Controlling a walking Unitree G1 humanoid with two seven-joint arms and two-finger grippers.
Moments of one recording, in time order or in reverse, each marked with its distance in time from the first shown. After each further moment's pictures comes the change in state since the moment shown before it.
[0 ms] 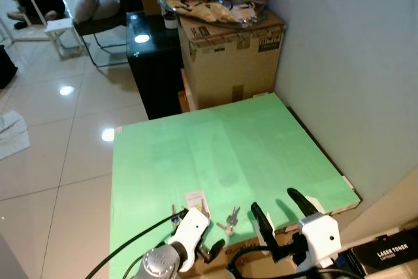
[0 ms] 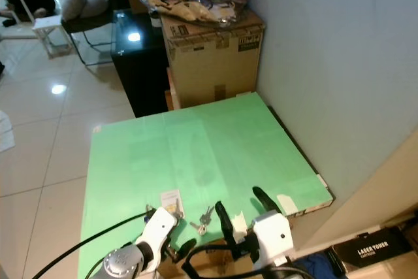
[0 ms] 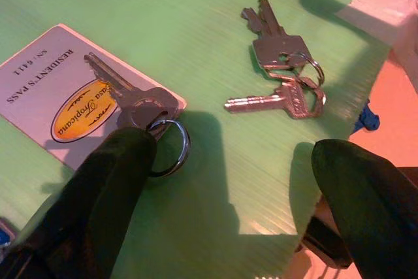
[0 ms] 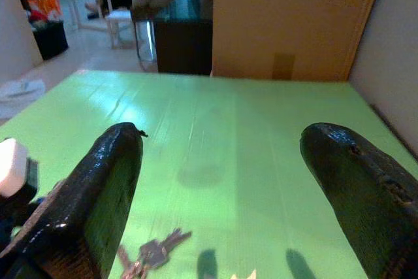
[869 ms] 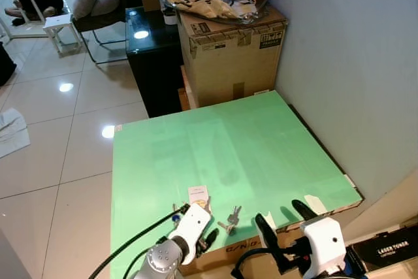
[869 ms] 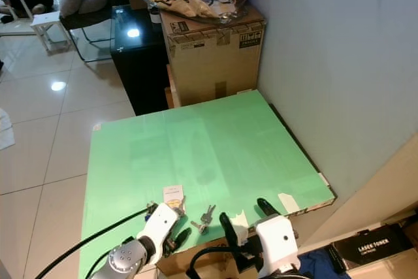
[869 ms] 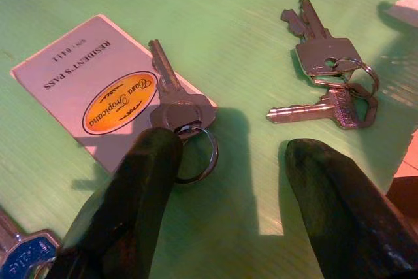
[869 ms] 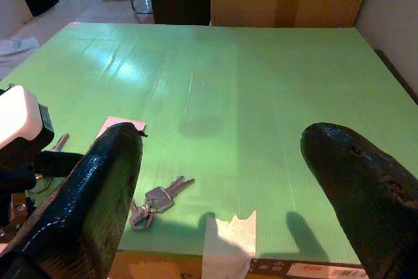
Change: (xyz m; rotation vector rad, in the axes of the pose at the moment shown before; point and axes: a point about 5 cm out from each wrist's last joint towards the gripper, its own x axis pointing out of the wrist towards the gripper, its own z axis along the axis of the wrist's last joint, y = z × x) left arm 0.006 0.004 0.004 0.055 -0.005 0.080; right arm -0.013 -0.003 0.000 0.015 0.147 -0.012
